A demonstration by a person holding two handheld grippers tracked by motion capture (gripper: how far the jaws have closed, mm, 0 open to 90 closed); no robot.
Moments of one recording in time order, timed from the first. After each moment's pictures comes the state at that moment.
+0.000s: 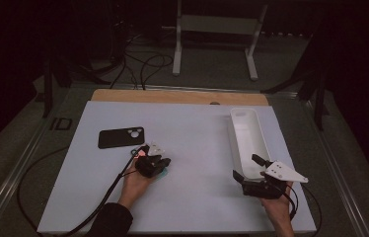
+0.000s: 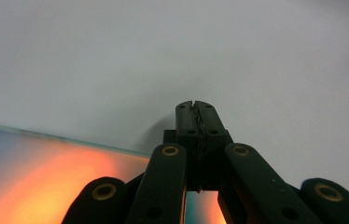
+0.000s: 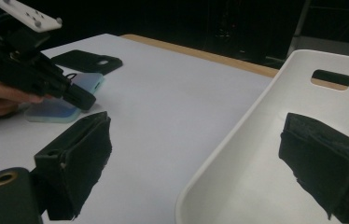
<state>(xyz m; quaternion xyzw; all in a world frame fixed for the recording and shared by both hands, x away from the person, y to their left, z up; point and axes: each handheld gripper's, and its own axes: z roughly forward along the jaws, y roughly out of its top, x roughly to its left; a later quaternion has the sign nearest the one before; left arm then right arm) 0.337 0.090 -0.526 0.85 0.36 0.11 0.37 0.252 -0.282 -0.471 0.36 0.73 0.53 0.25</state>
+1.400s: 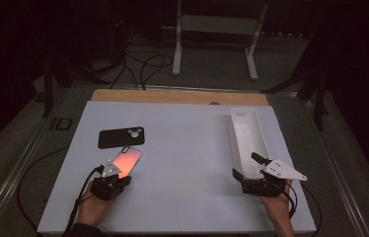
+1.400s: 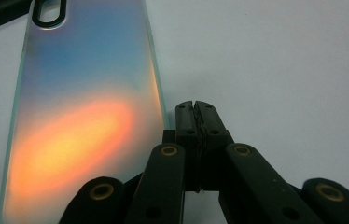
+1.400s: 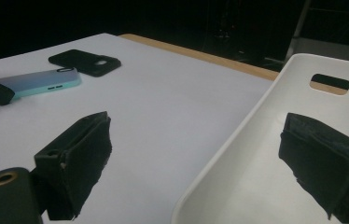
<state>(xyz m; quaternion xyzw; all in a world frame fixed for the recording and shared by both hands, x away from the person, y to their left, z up) 0.264 0.198 -0.519 0.82 0.44 0.13 0.34 0.256 -0.280 -0.469 0.35 0.73 0.53 0.26</state>
